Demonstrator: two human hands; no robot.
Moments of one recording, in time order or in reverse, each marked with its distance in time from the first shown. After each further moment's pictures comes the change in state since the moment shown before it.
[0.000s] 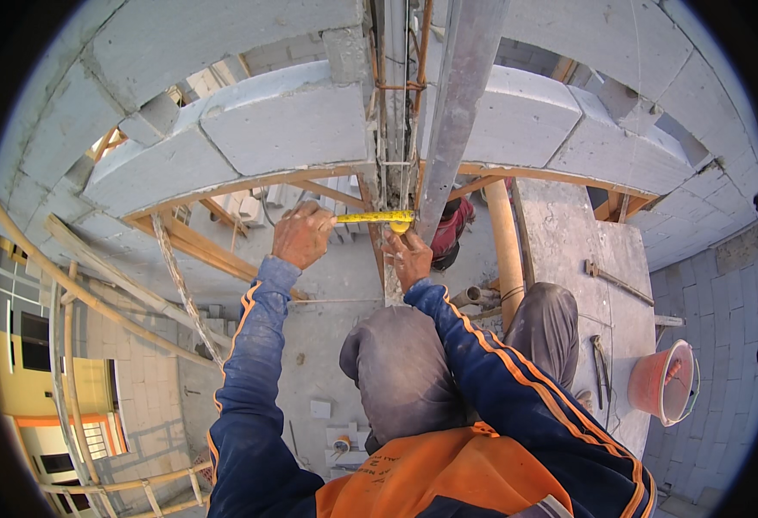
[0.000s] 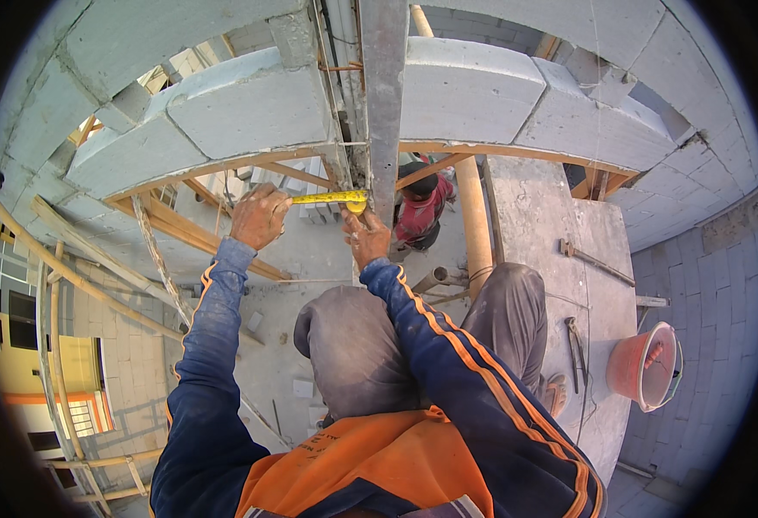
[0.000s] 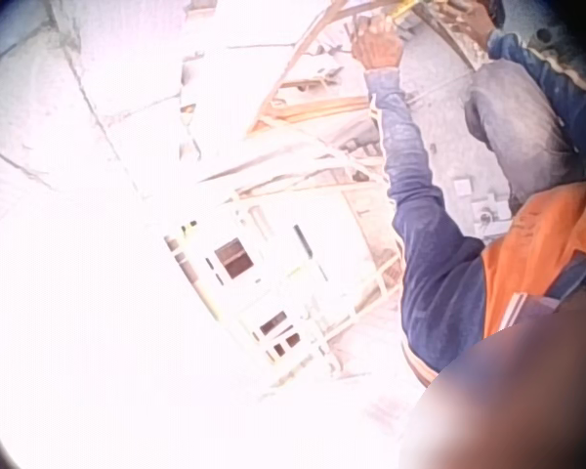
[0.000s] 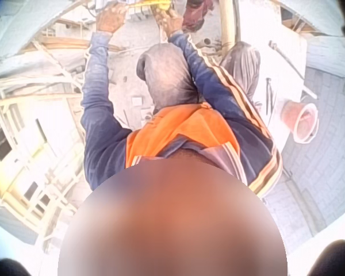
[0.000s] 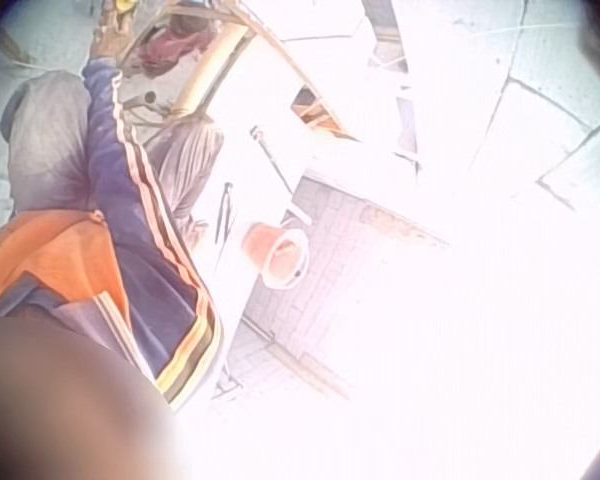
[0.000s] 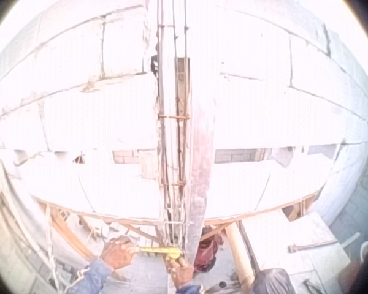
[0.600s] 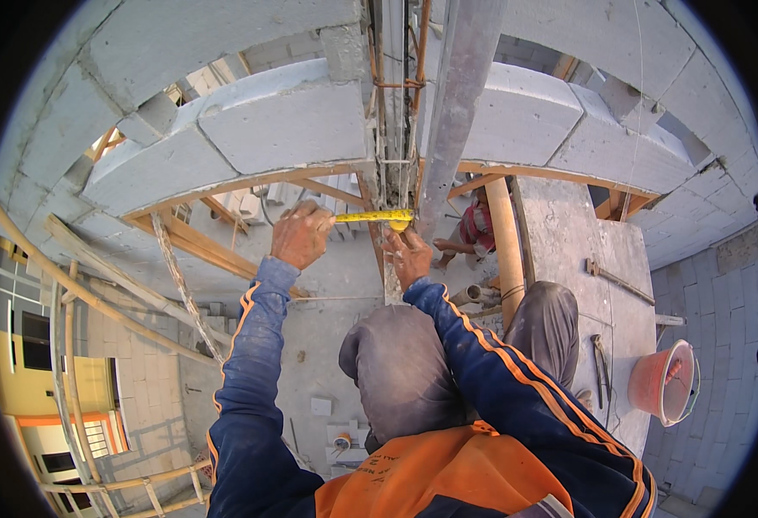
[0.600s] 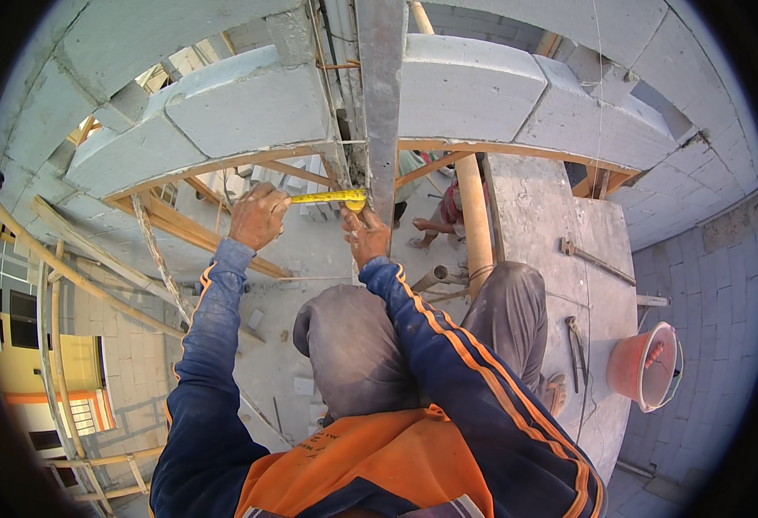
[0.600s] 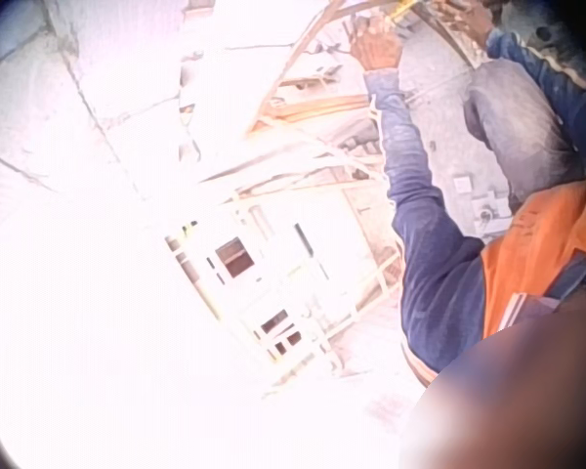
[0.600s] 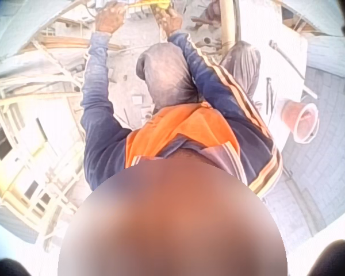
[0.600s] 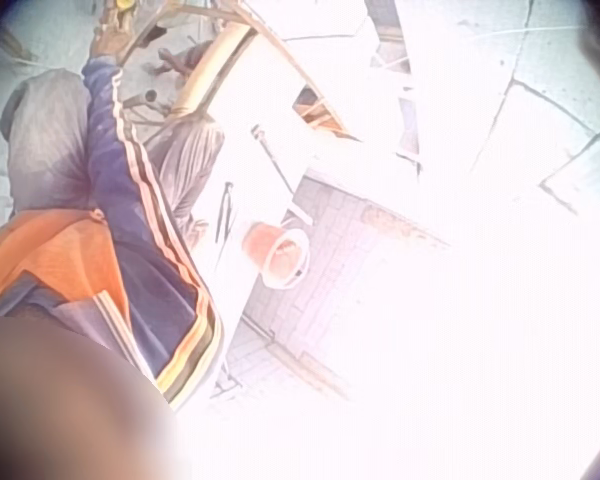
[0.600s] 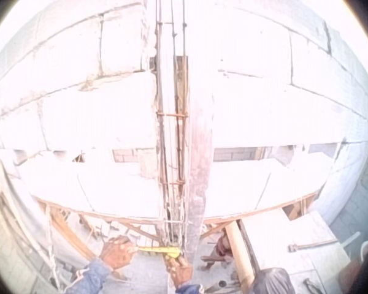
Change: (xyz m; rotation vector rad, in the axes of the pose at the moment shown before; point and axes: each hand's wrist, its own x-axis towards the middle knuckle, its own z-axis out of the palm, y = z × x) left_hand -0.002 0.001 0.001 -0.003 0.017 -0.002; right_hand -0.001 0.000 0.001 -0.030 -0.001 -0.048
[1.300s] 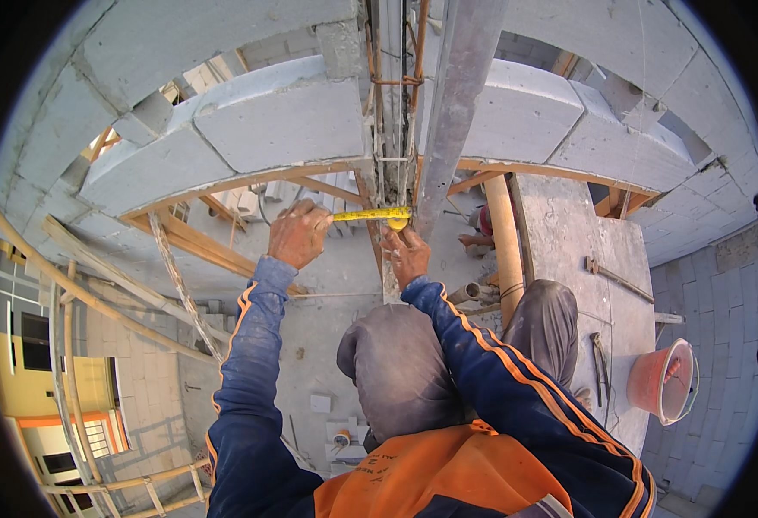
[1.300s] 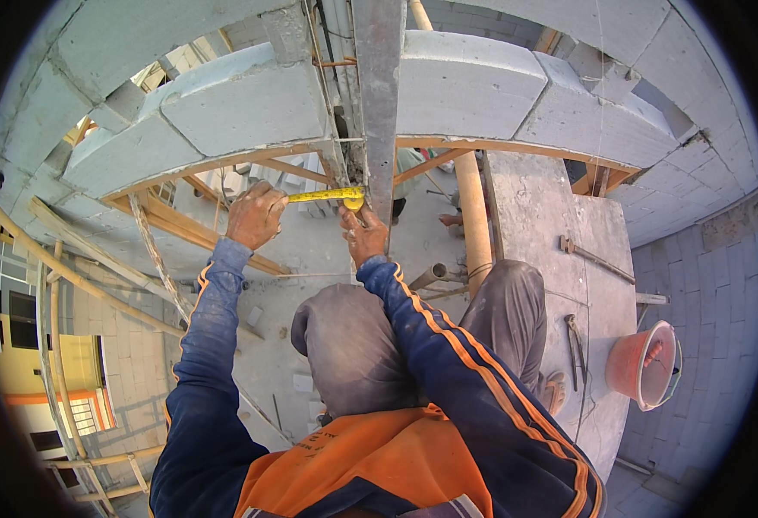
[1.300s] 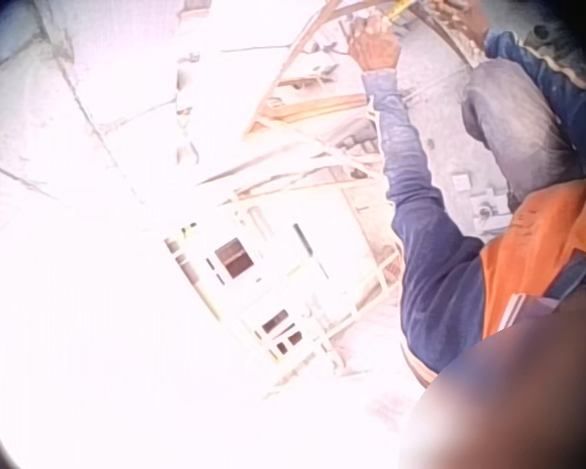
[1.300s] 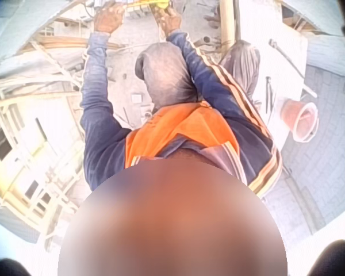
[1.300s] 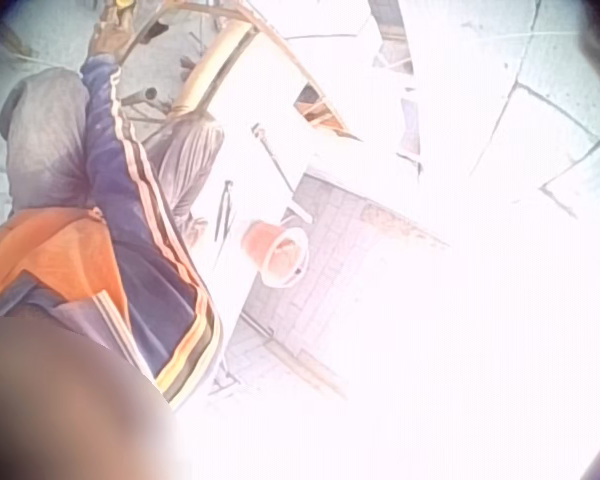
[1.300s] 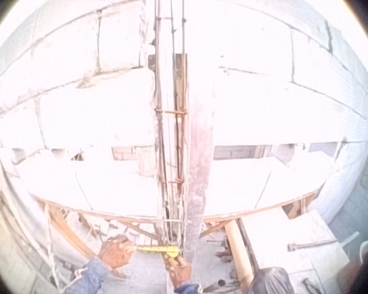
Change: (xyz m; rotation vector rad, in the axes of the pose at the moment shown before) left_hand 0.001 0.001 0.000 0.001 -0.044 -0.044; right_hand 0.000 0.001 0.002 0.037 0.016 0.017
